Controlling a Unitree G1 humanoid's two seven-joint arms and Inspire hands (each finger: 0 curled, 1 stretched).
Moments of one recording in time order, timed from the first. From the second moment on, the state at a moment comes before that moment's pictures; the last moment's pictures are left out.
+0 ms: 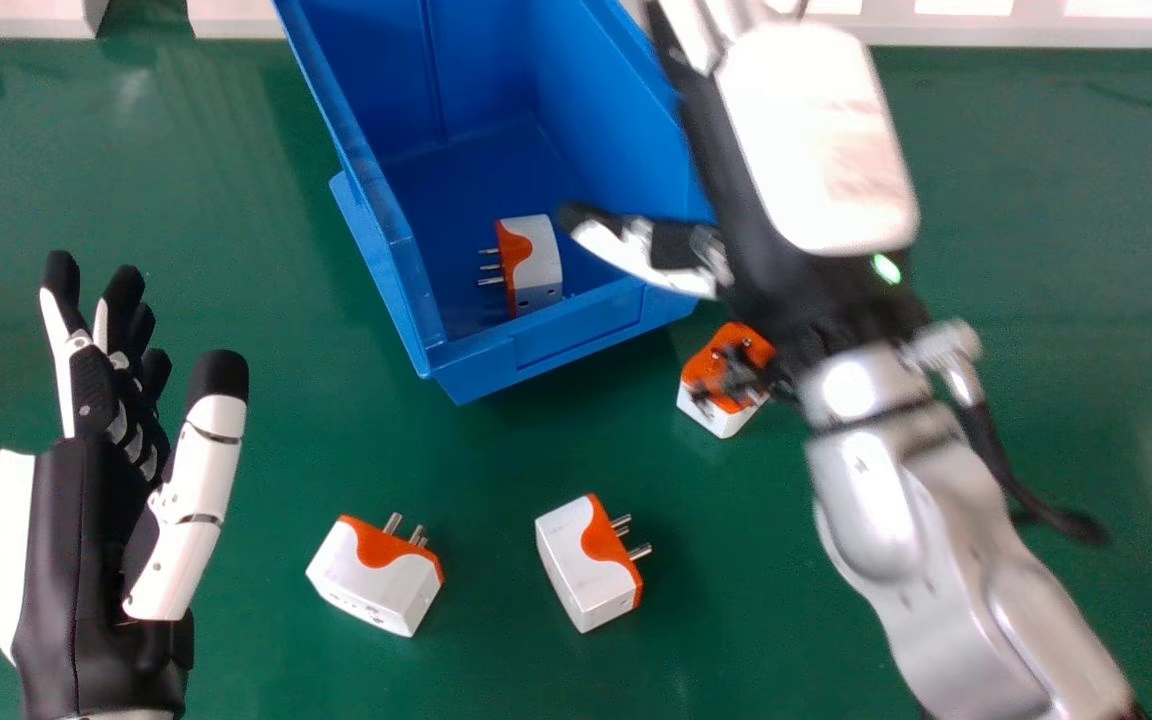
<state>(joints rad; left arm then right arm) 0.49 0.01 0.16 -0.35 -0.06 -0.36 -0.04 -0.17 -0.27 0.38 -0.19 -0.80 0.03 -0.35</state>
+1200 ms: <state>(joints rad) 0.47 0.02 0.15 -0.35 -0.06 -0.34 -0.05 -0.06 -0.22 0.37 0.24 -0.94 0.11 -0.39</state>
